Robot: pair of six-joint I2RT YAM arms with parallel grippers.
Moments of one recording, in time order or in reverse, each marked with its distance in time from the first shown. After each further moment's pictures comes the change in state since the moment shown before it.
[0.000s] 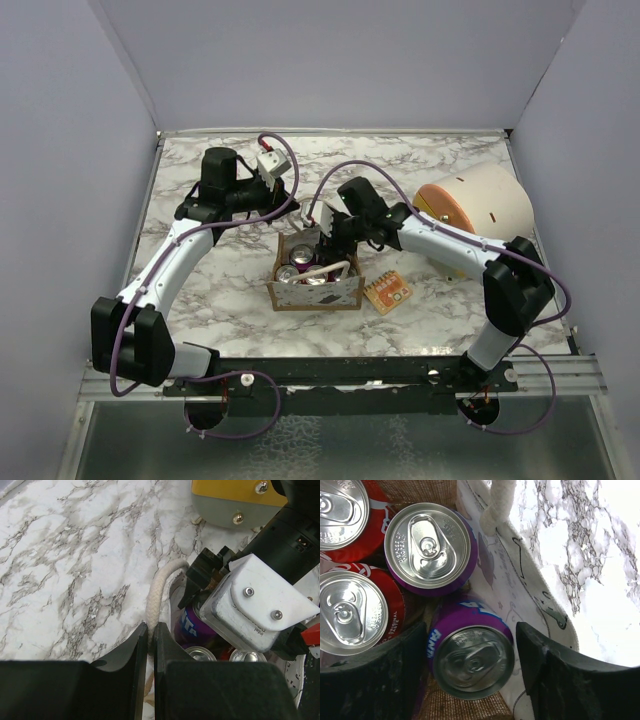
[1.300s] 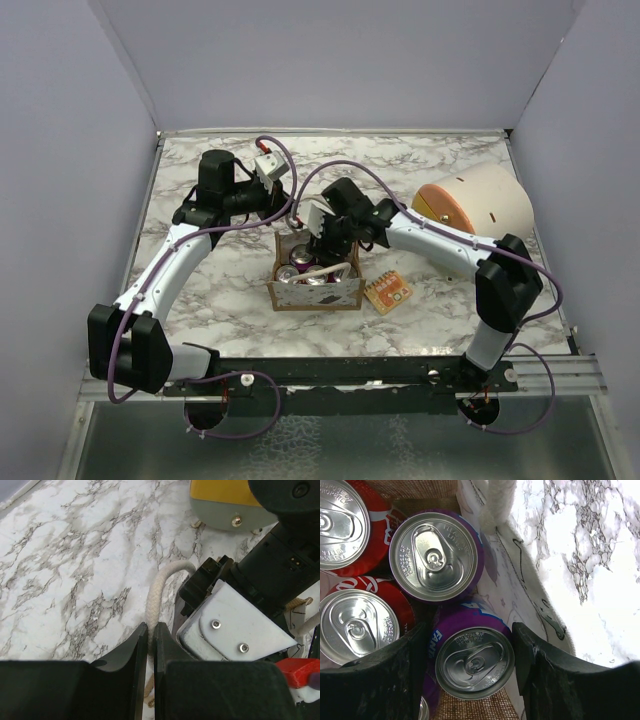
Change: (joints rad) left arm 0.000 -0.036 -0.028 0.024 0.000 0.001; right arm 0.070 0.054 0.131 -0.156 0.109 0.072
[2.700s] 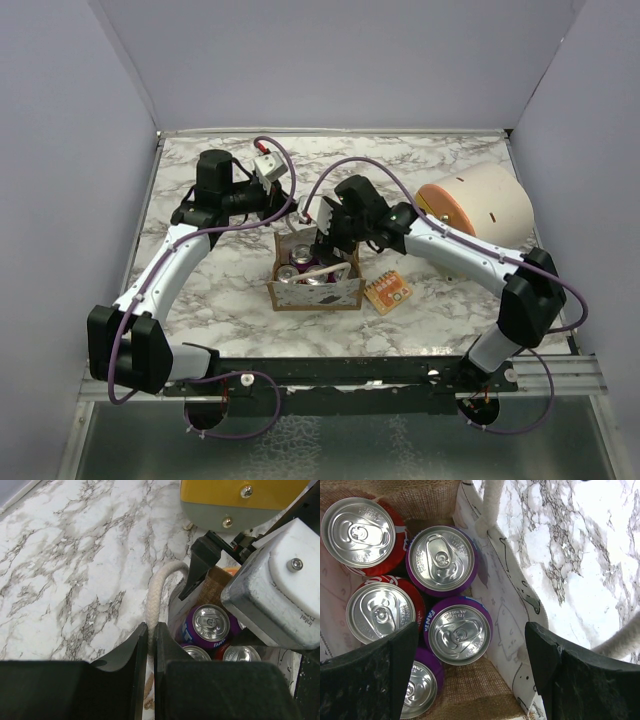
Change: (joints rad) left arm 0.010 -0.002 -0.002 0.004 0.048 0.008; right arm 0.002 -0.129 -0.071 0.073 -0.003 0.014
